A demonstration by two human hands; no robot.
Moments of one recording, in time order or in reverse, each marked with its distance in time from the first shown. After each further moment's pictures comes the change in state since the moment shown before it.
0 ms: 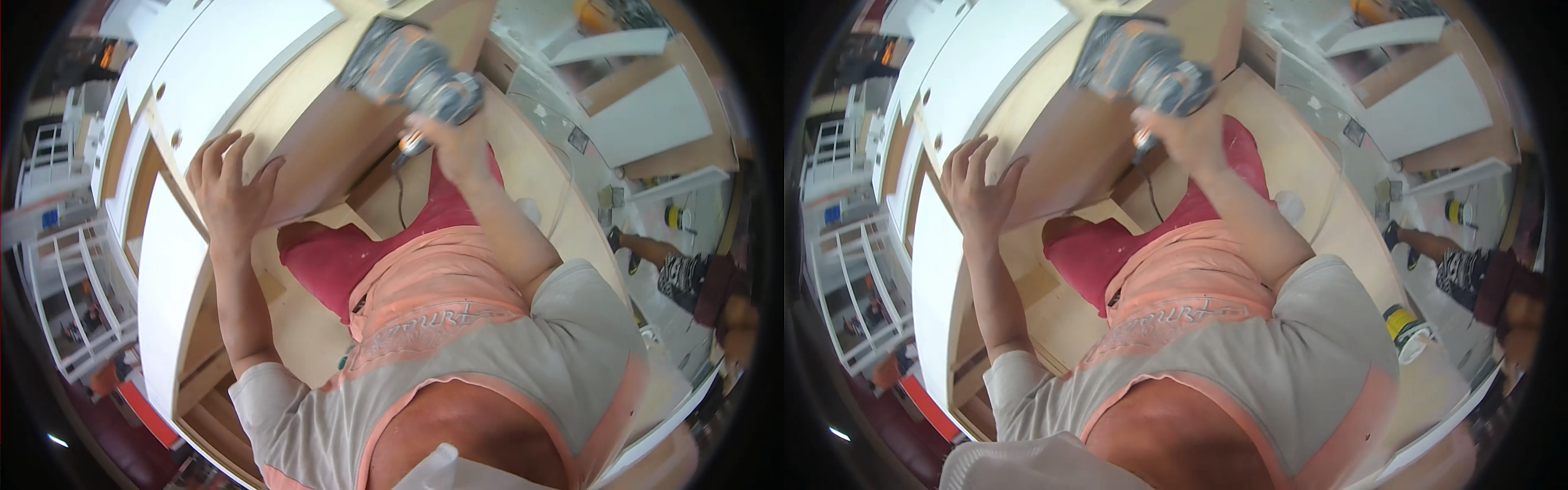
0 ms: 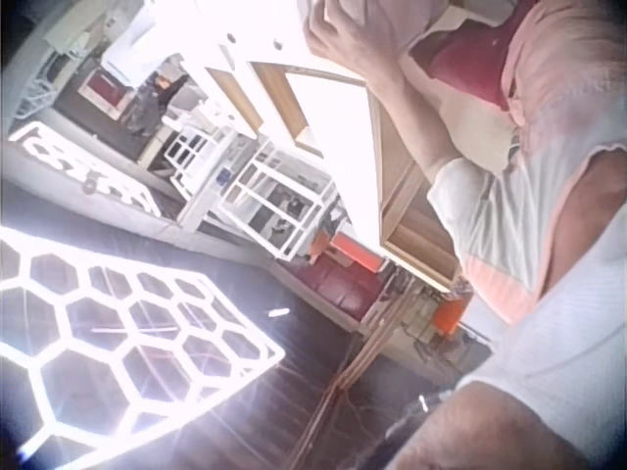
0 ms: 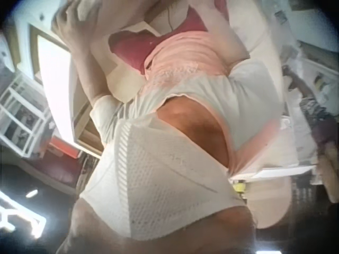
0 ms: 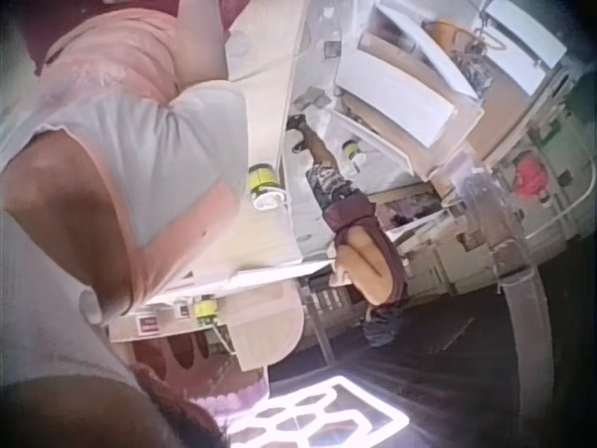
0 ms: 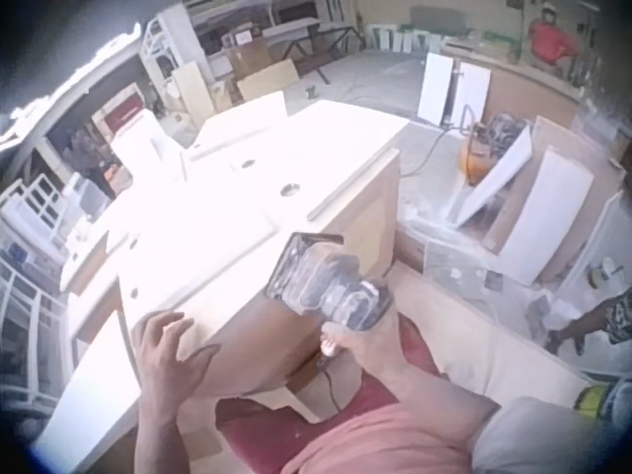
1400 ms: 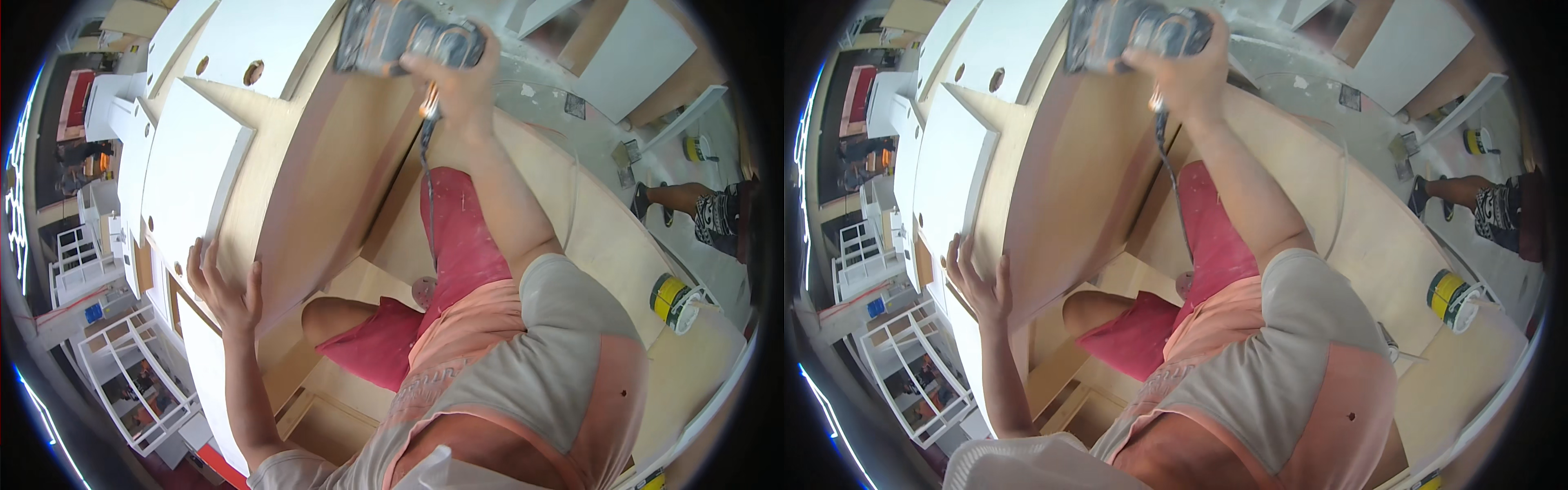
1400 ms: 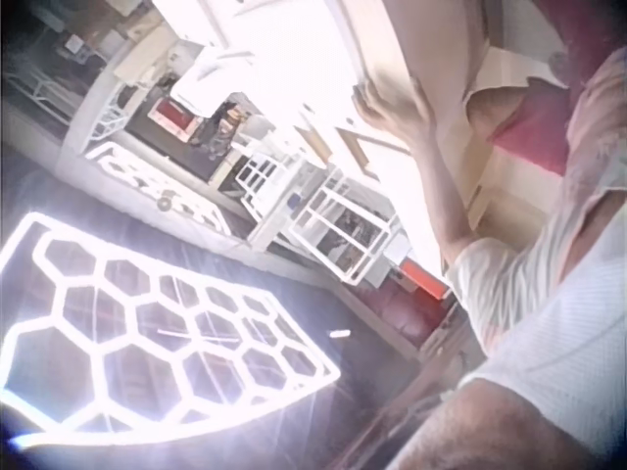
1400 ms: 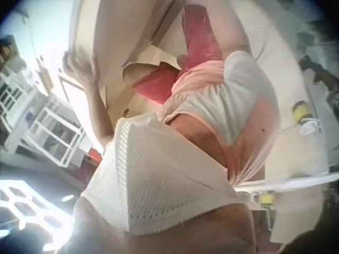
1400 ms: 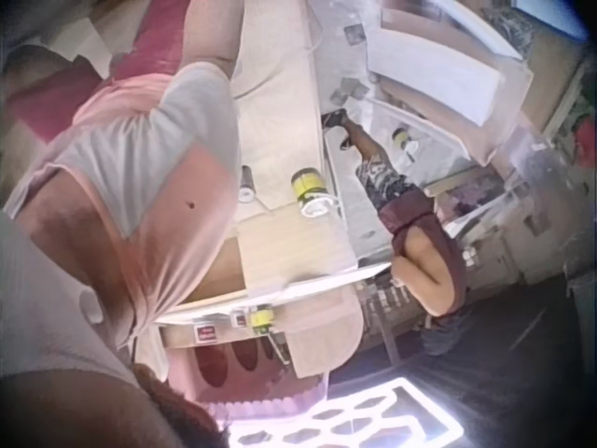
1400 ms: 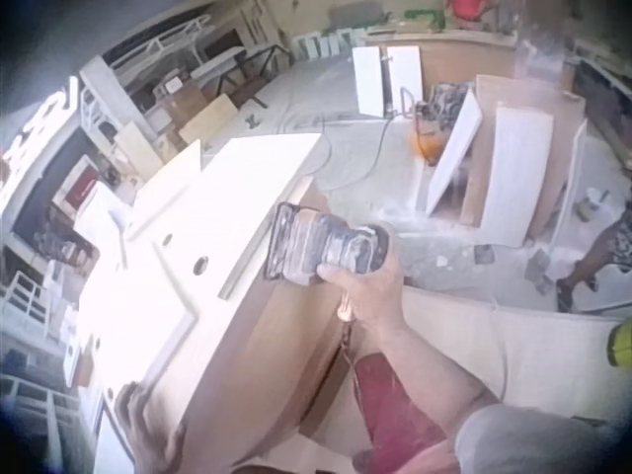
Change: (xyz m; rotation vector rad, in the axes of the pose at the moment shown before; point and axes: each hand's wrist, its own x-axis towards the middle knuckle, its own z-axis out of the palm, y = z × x) left_hand 0.010 -0.026 0.005 -0.019 -0.259 0.024; right_hand 0.108 -0.015 -0.063 -0.227 0.553 -0.328
